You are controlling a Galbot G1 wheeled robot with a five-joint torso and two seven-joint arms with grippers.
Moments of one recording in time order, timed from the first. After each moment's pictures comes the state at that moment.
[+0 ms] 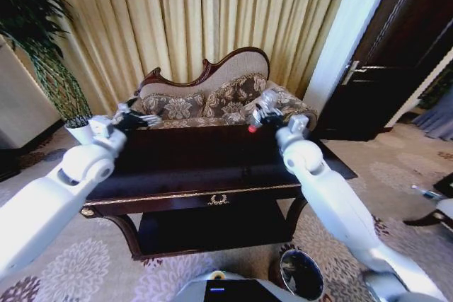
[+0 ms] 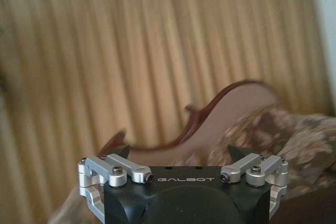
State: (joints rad) left arm 0.88 -0.52 -0.46 -2.01 -0.95 0.40 -0.28; right arm -0.81 0.92 0.27 1.98 0.66 -0.38 0.32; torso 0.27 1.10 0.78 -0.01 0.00
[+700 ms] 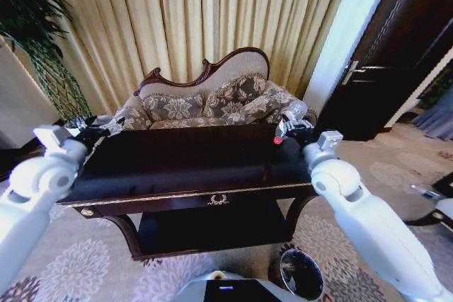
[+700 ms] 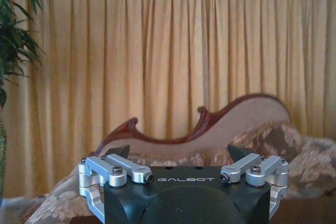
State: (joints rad) left arm 1.29 -0.64 -0.87 -2.03 -1.00 0.26 -0.12; right arm -0.99 0.80 0.40 2.17 0.75 -0.41 0.42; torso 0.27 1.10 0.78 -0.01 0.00
